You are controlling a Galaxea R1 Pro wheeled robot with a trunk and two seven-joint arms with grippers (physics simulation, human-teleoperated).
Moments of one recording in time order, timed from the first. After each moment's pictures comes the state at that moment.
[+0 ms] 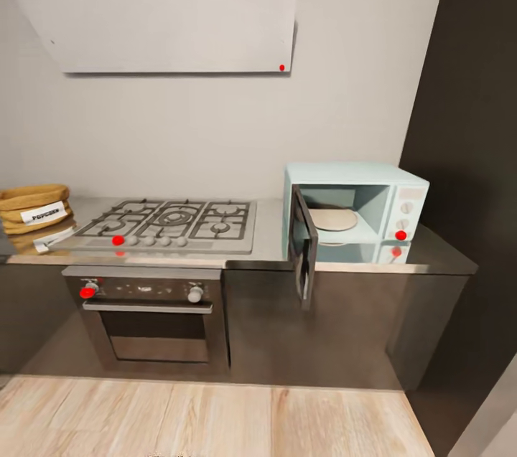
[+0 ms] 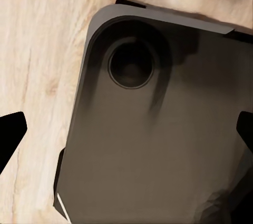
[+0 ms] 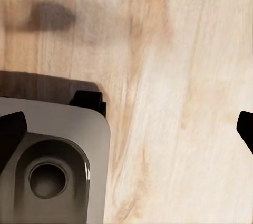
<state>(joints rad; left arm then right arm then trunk) 0.00 0.00 0.10 -0.03 0.16 -0.10 0.00 -0.20 -0.17 -0.12 0.03 0.21 -0.12 0.14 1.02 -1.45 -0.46</state>
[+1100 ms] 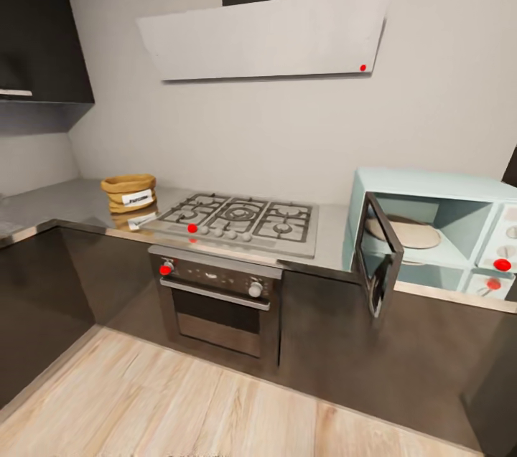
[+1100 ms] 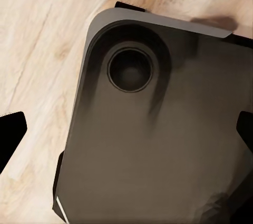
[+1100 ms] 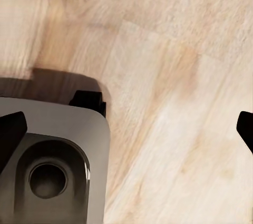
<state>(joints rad) 0.00 0.00 0.10 -0.03 0.16 -0.10 0.00 -0.20 -0.17 -0.12 0.03 0.21 -0.11 0.14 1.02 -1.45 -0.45</state>
